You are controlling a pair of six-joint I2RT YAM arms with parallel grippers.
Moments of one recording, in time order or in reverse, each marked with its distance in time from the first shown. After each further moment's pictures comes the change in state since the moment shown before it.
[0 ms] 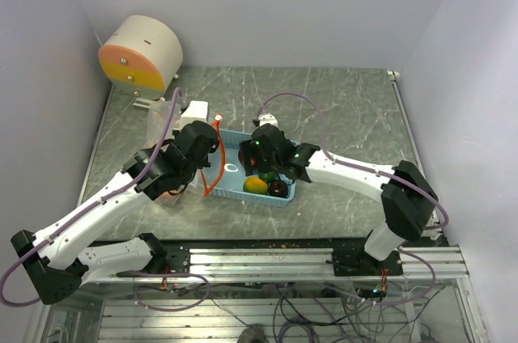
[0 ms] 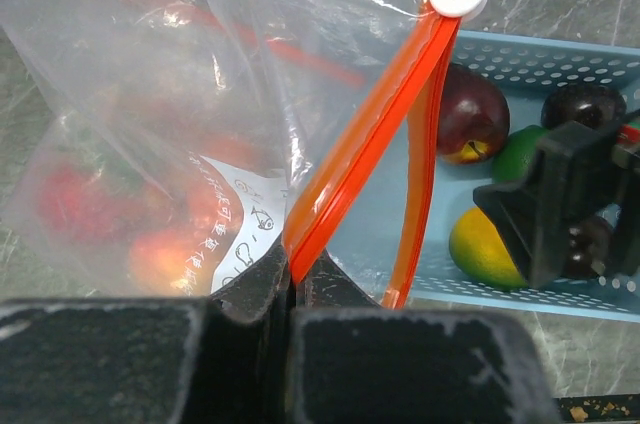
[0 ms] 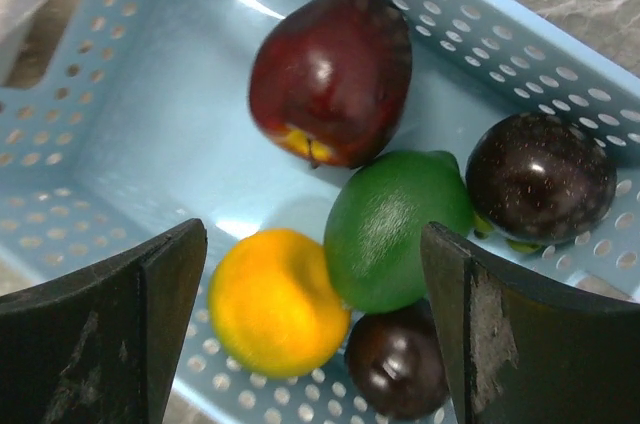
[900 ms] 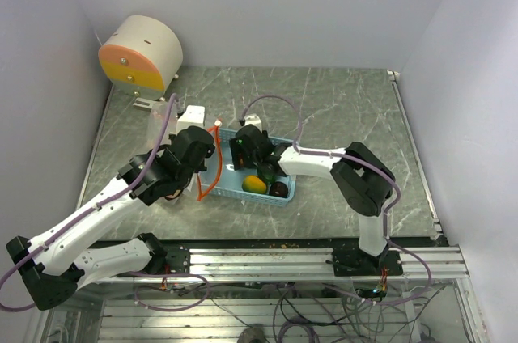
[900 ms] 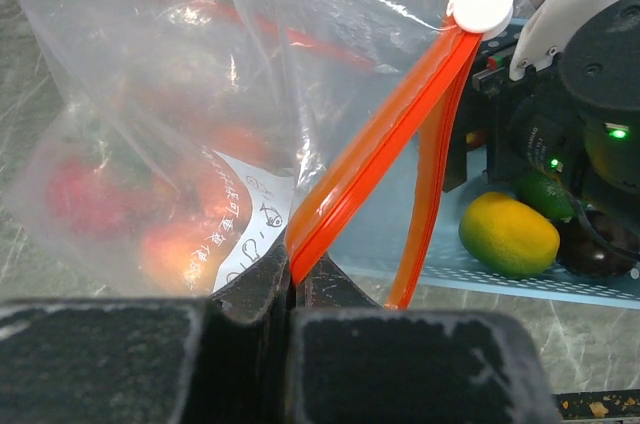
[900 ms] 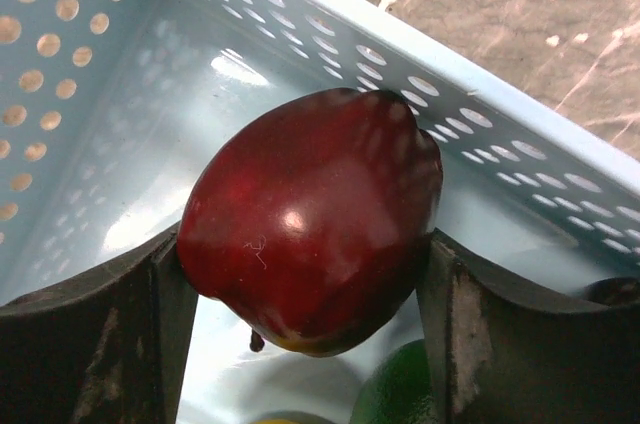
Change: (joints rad) left arm 0.000 -0.057 -0.048 0.003 -0.004 0.022; right arm -0.034 0.367 0.119 0.228 0.047 -0.011
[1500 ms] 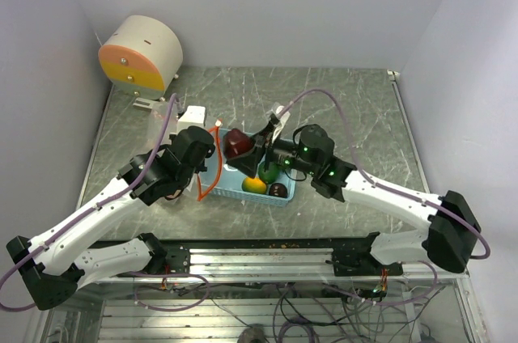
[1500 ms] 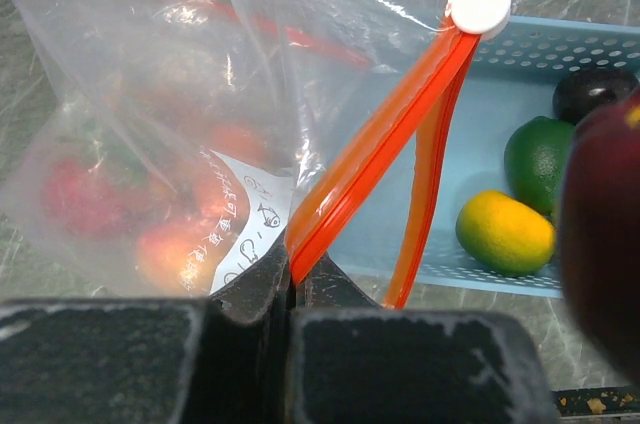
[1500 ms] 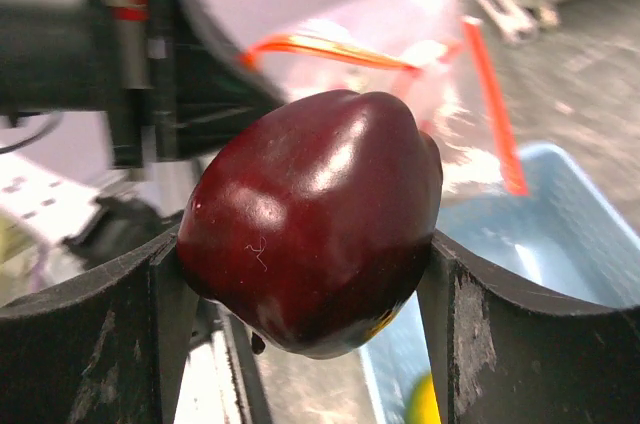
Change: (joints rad) left arm 0.001 0.001 -0.004 0.002 0.005 0.000; right arm -0.003 -0.686 -0.386 0.409 -0.532 -0.129
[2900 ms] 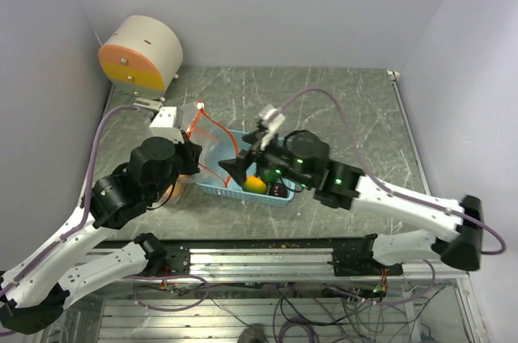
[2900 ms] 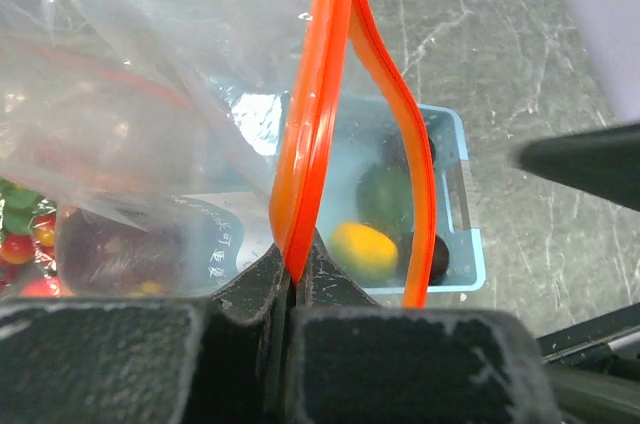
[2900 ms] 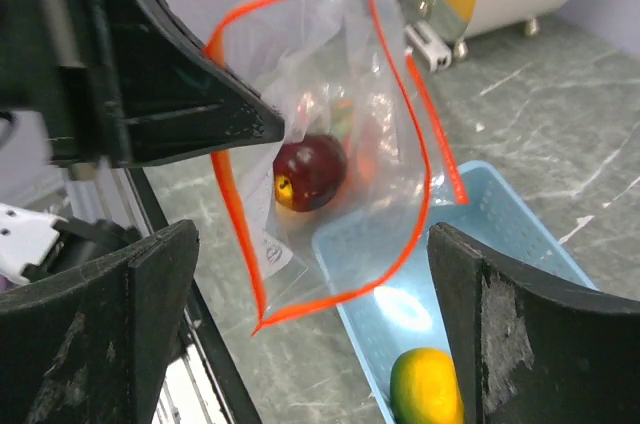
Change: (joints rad) left arm 0.007 -0.242 -0.058 0.178 0.190 -0.043; right arm 0.241 0.016 0.259 -0.280 0.347 -0.164
